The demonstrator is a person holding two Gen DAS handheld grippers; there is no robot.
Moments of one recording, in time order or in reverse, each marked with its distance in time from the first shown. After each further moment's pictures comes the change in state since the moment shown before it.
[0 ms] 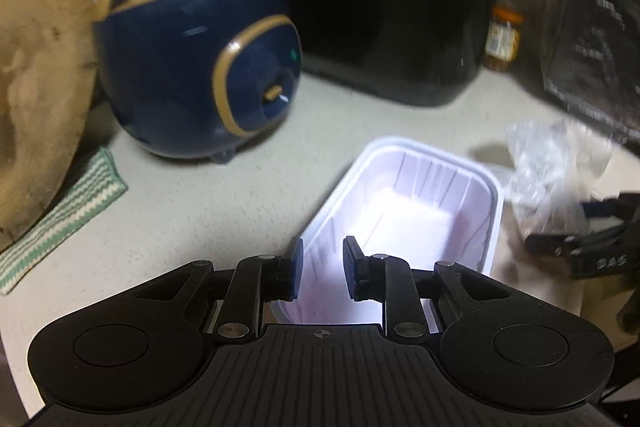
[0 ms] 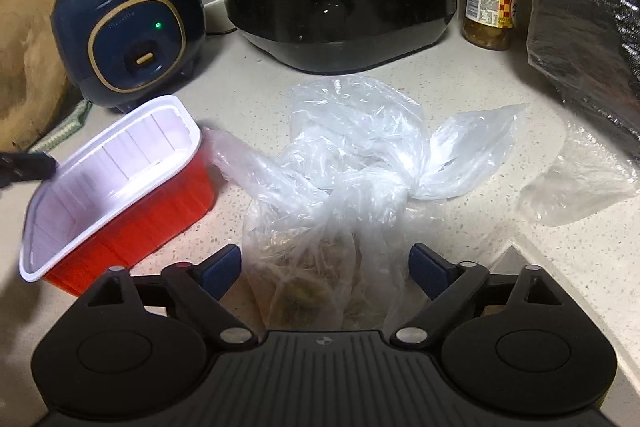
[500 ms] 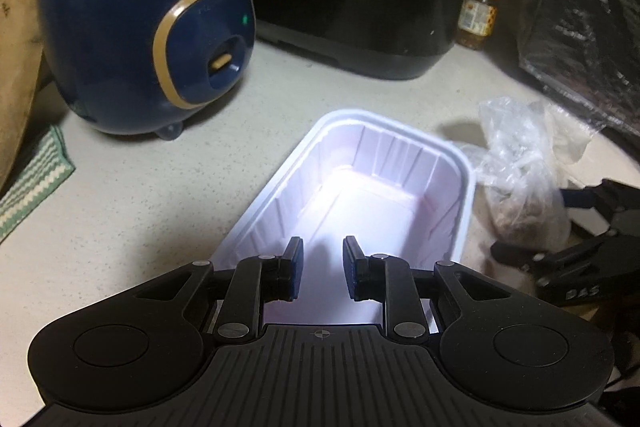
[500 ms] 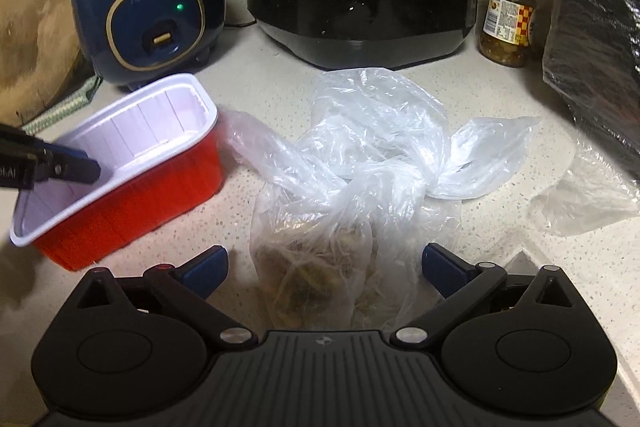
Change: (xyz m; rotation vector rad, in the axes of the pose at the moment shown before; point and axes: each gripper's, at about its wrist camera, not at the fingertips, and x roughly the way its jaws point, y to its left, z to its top) left arm 0.018 -0.011 0.000 -0.017 0.058 -0.116; right arm 0.004 0.013 -0.011 -0.106 -0.018 -0.030
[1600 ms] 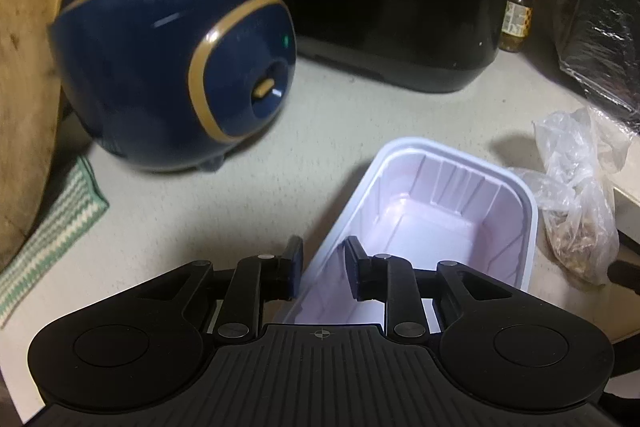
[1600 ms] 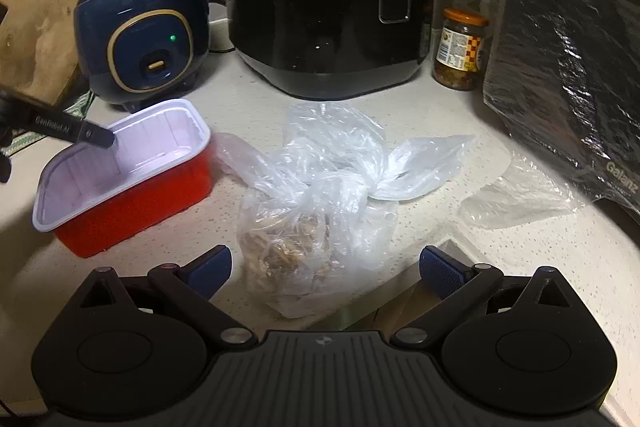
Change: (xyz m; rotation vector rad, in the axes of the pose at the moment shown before) left arm 0.016 0.019 0.024 0.043 0.016 0.112; right arm -0.056 -0.004 -0.011 0.022 -0.065 -0.093
